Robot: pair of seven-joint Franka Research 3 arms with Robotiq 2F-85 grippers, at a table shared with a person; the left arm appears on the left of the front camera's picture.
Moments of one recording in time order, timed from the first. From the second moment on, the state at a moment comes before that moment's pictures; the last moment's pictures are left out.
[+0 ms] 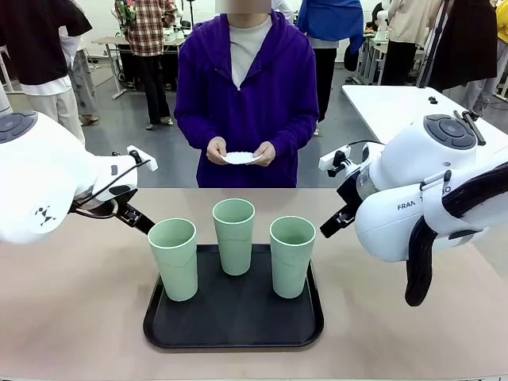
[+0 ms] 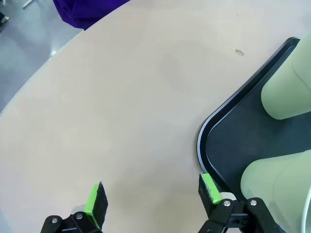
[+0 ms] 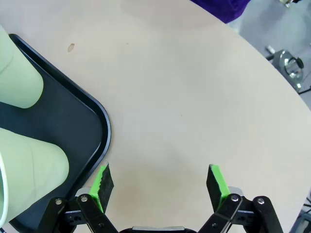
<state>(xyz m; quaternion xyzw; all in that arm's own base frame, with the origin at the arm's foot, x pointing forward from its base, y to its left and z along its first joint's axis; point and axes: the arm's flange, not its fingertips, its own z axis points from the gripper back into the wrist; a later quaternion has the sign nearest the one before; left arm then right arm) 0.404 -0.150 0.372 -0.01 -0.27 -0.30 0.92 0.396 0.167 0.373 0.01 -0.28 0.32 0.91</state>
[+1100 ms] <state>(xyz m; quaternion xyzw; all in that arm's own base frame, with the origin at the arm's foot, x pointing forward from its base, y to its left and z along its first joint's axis) 0.396 -0.130 0.422 0.01 -0.28 -0.30 0.91 0.378 0.150 0.430 -0.02 -0.26 0.33 0.91</state>
